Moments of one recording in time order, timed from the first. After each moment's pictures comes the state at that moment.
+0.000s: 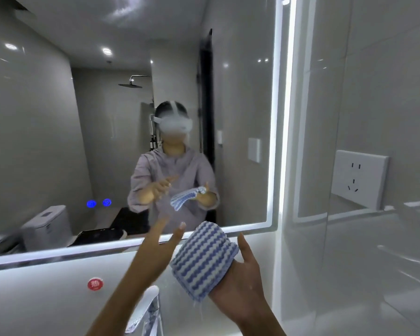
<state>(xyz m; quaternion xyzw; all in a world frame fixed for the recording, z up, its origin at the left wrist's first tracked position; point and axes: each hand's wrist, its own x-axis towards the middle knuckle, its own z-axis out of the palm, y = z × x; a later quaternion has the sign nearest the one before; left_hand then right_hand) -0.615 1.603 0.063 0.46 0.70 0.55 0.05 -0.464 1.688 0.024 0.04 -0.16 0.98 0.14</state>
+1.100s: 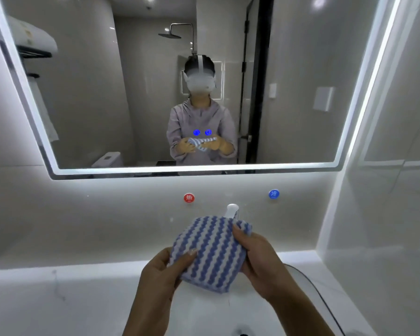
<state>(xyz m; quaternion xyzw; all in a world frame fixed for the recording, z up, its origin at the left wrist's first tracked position) -0.632 1.321 -0.052 0.17 0.54 0.76 0.32 -0.518 1.457 -0.025 -0.24 -0.52 0.78 0.24</state>
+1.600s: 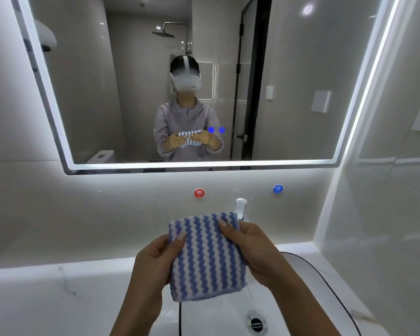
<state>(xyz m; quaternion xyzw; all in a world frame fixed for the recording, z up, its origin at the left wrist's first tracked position) -0.667 1.252 -0.032 0.21 0.59 0.72 0.29 -0.548 1.388 -0.012 -0.20 -0.66 0.68 0.24</state>
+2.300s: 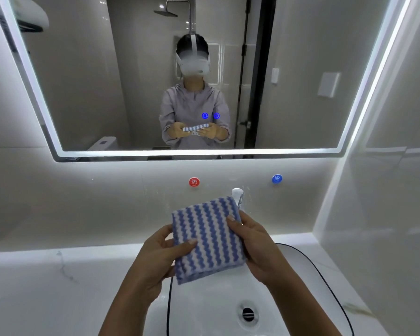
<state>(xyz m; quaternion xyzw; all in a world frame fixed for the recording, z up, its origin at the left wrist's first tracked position) -0.662 1.287 -0.043 0.21 0.60 0.67 0.37 -0.535 1.430 -0.042 -0.18 -0.54 0.78 0.25</state>
